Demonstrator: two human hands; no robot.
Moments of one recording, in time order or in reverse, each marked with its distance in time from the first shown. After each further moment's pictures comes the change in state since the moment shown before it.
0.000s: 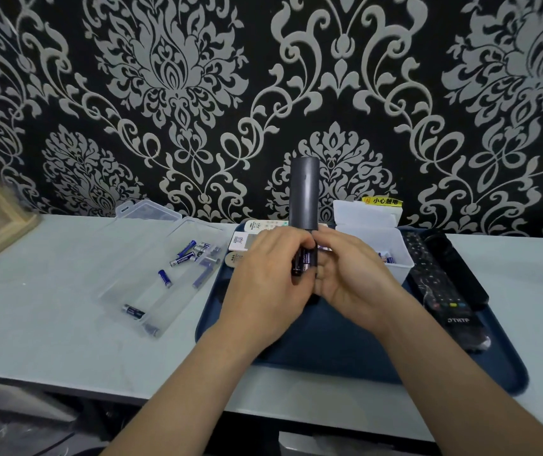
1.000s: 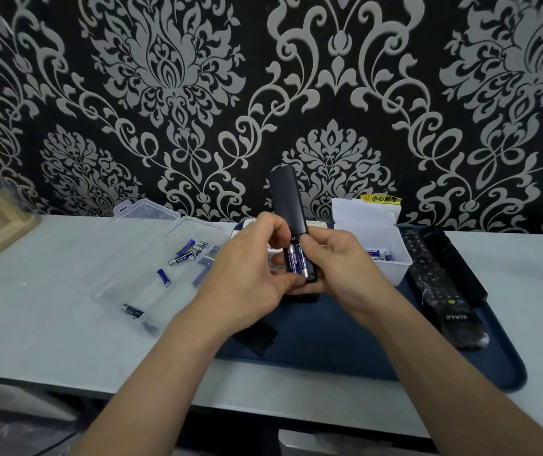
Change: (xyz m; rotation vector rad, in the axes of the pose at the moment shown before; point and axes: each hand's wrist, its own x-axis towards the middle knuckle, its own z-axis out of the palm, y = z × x) left_hand 0.009 -0.005 -0.030 -0.086 -0.228 -0.183; right_hand 0.001 0.008 0.000 -0.429 -0.020 -0.104
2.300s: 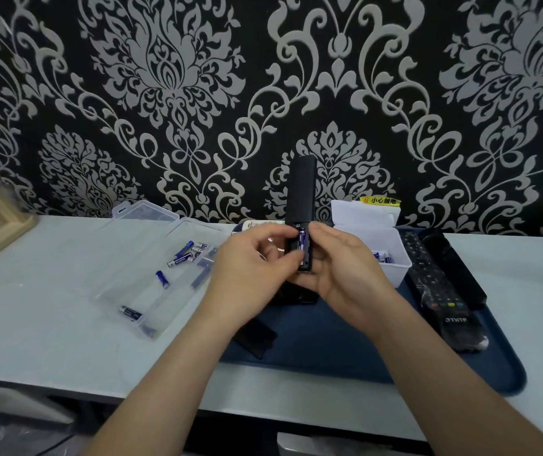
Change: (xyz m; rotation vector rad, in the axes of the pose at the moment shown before) left_hand 0.006 0.007 0.009 -0.457 0.087 -0.309; right_hand 0.002 -0.004 0.004 0.413 0.041 0.037
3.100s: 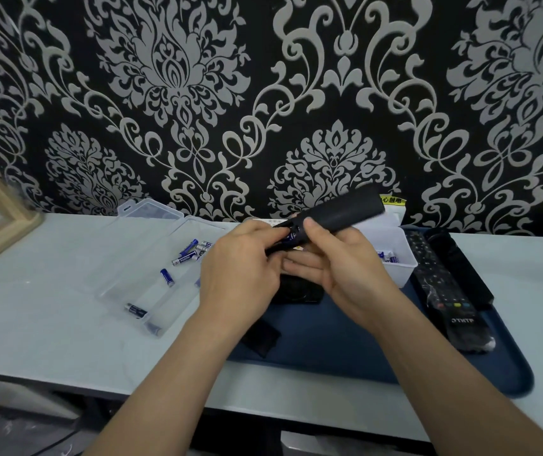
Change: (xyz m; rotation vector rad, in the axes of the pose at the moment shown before) left_hand 0.002 -0.010 -0.008 0.550 0.177 0.327; right_hand 0.000 -0.001 0.006 -0.072 0.020 -0.074
